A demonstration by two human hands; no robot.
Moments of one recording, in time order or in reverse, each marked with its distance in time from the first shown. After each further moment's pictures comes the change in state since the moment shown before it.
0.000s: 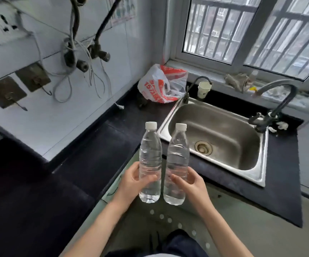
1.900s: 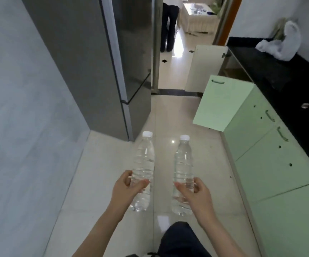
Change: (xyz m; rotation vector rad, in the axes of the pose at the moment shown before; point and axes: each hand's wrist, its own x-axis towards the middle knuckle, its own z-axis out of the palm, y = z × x) left_hand -0.802 -0.242 0.447 -0.868 2.656 -0.231; right_hand -0.712 0.218 0.009 -0.827 -2.294 -0.047
